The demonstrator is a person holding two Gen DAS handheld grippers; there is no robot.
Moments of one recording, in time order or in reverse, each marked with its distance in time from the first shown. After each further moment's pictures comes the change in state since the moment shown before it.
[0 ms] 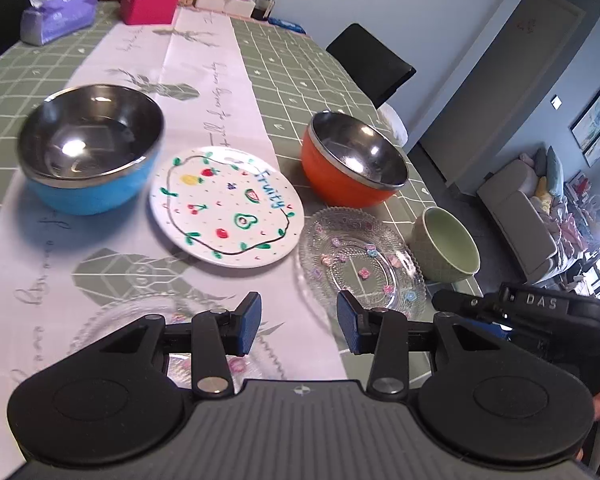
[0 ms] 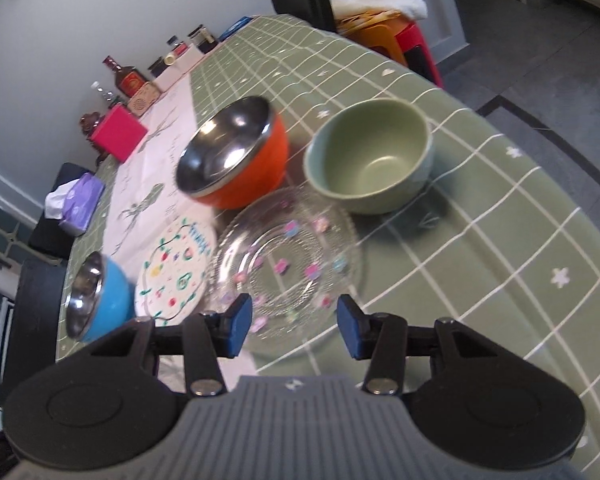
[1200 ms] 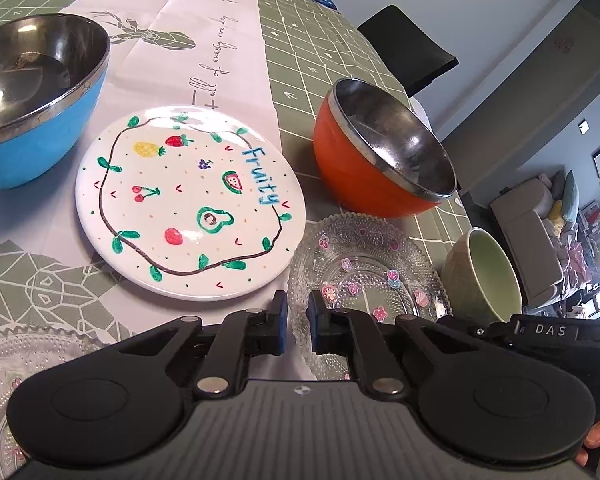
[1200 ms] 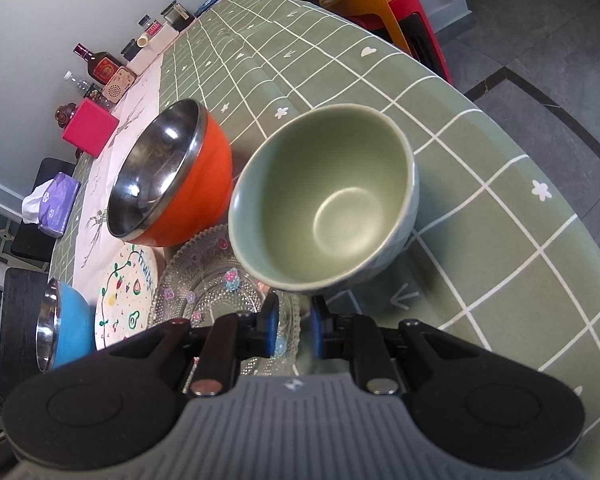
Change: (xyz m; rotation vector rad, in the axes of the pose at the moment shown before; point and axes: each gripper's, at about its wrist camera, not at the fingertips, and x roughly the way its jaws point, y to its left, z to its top) left arm 0.085 -0.001 0.015 -0.127 0.035 0.011; right arm 0.065 -0.042 0.051 0.051 0.125 0.046
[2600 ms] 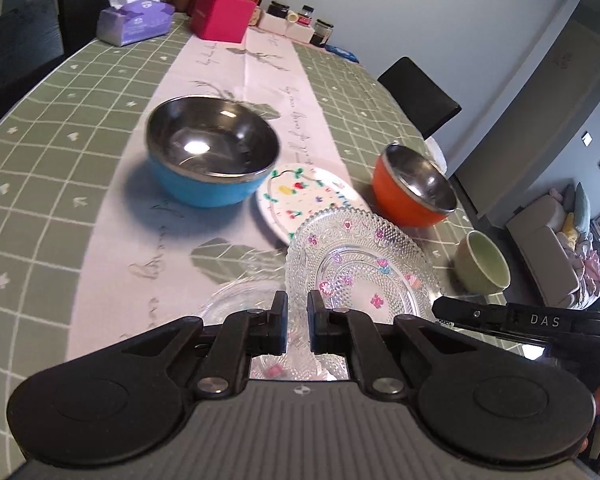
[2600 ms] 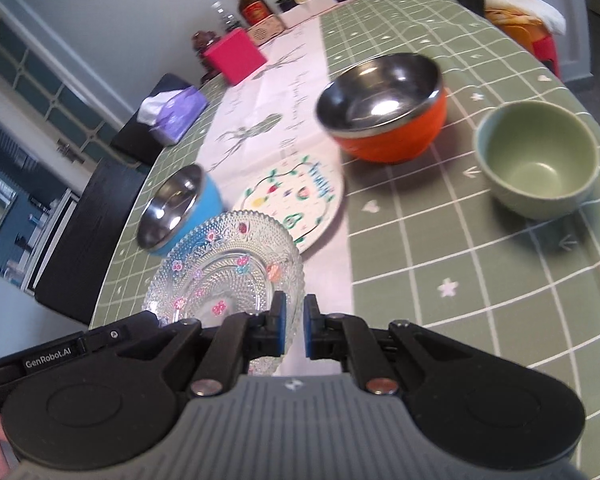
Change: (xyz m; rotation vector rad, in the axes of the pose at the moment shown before) left arm -0.156 0.065 -0.034 0.034 -0.110 0.080; right arm -0.035 0.100 -0.086 -0.373 0.030 0.203
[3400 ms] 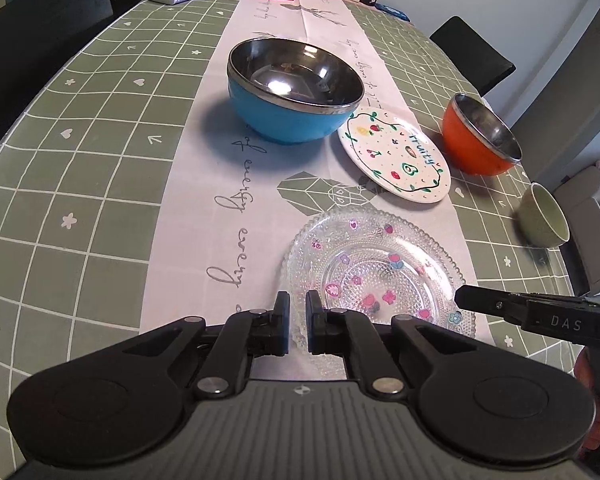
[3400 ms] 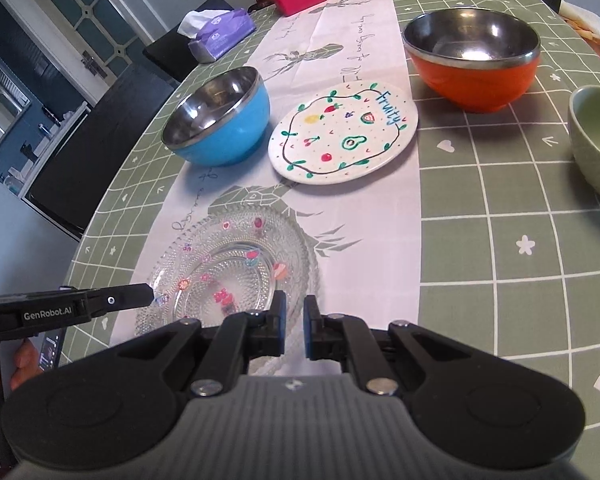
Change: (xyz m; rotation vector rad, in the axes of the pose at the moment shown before) left arm -0.001 0.032 -0.023 -0.001 0.117 0.146; right arm 0.039 0.032 -0.032 -0.184 0.136 -0.017
